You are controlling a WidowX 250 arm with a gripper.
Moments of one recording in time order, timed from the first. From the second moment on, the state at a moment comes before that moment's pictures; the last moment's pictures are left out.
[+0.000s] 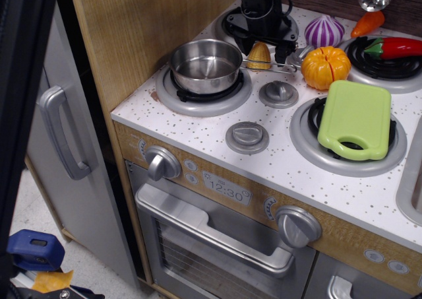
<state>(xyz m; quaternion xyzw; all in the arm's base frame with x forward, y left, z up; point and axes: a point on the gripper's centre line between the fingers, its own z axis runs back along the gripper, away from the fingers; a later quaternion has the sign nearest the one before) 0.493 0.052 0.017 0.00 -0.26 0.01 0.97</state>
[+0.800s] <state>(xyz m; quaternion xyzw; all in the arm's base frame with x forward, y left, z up) 0.496 0.063 0.019 0.03 -0.26 -0.01 0.97</state>
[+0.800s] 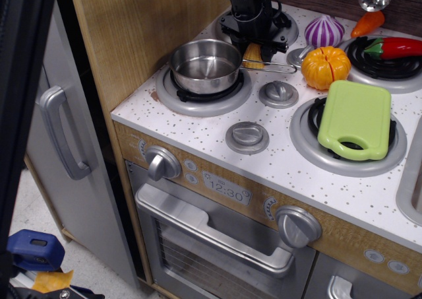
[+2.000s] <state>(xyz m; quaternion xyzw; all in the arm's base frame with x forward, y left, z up) 0.442 0.073 0.080 0.11 -0.23 0.00 0.97</state>
